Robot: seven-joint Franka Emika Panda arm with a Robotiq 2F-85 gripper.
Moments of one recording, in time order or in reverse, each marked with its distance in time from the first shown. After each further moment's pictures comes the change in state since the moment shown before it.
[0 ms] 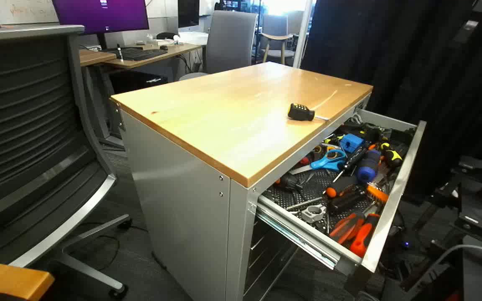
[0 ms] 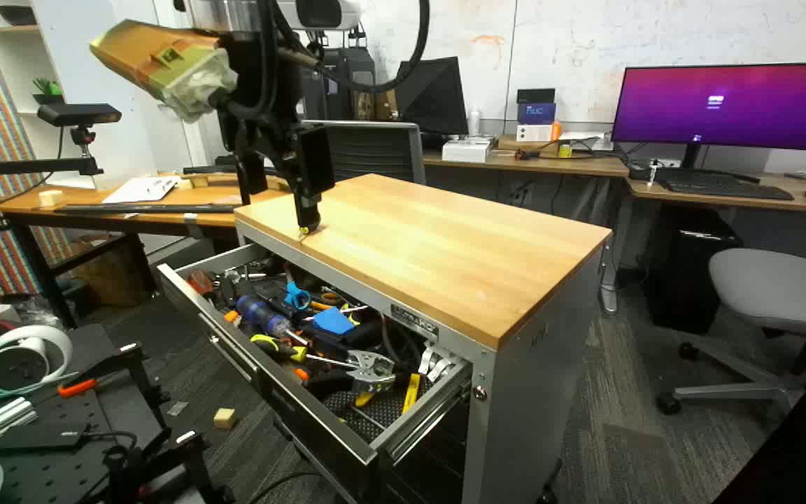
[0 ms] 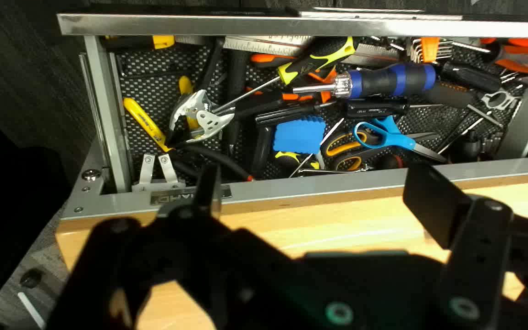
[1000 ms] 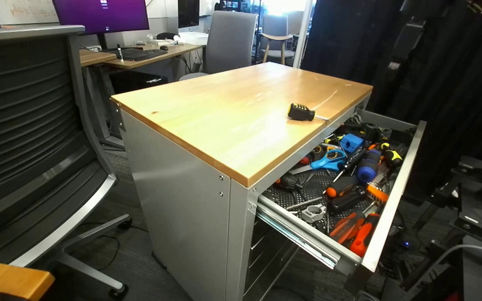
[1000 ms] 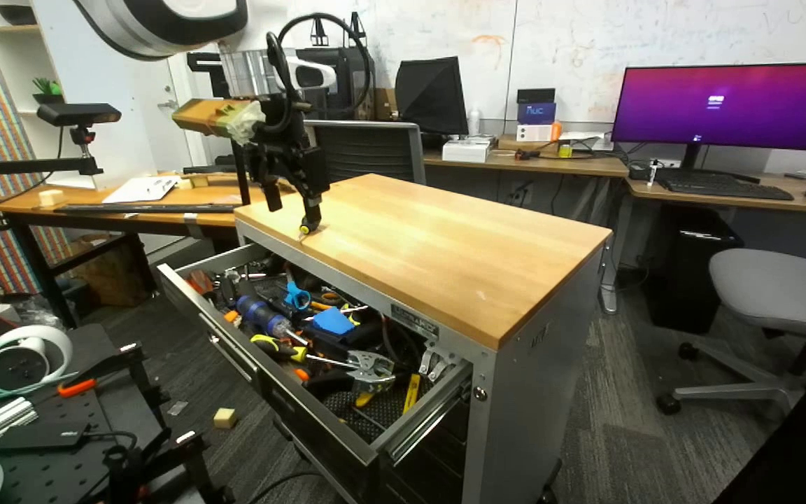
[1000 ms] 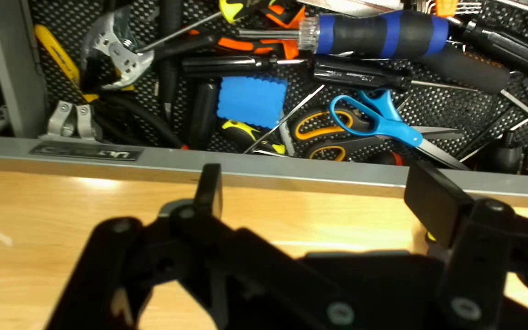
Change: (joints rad) arm 0.056 0.317 0.388 0.065 -0.060 0.247 0.378
